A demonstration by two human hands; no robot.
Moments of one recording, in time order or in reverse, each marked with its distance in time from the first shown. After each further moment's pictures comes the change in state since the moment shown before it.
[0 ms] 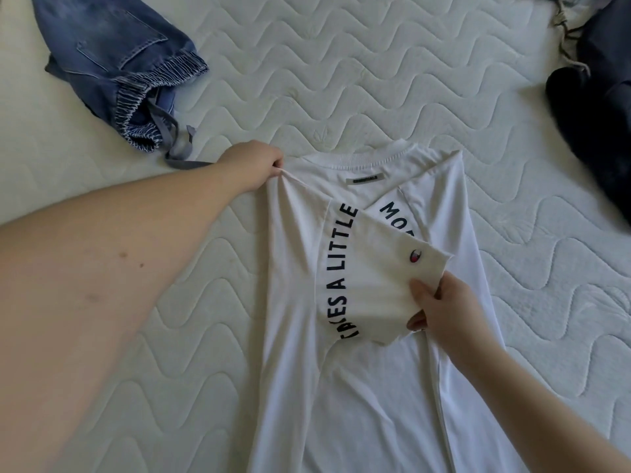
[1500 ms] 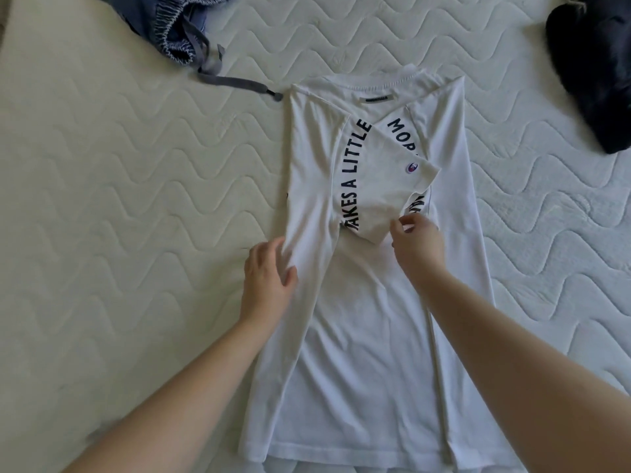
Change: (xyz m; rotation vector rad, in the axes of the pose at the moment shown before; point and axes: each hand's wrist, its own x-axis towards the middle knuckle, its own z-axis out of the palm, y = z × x) left_hand -0.355 0.129 0.161 -0.679 0.371 -0.374; right_hand -0.068 0.046 0.038 -0.242 0.177 -0.021
